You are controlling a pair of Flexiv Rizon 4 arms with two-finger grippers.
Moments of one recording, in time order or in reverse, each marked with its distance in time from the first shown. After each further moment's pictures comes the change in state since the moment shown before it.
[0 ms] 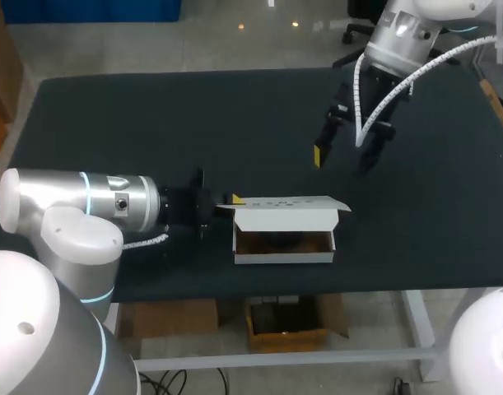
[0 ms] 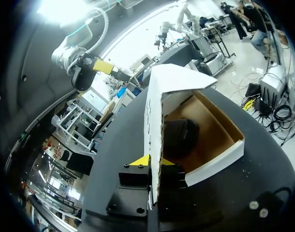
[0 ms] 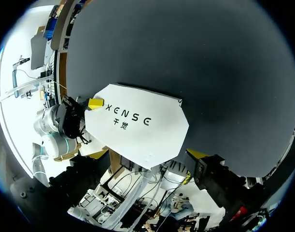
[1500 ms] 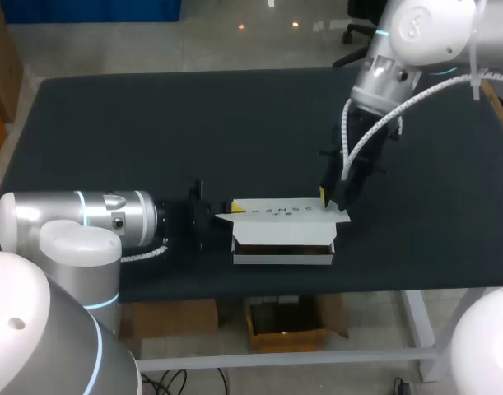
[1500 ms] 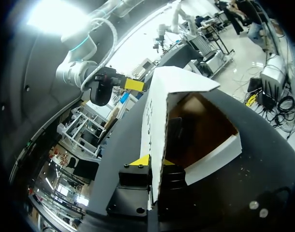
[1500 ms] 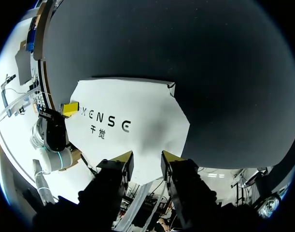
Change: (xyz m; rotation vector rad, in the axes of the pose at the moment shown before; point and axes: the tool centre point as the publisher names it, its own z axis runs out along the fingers) left arm 0.015 0.003 0.002 0.035 -0.055 0.061; right arm -0.020 -0.007 0.070 0.067 -0.017 0.142
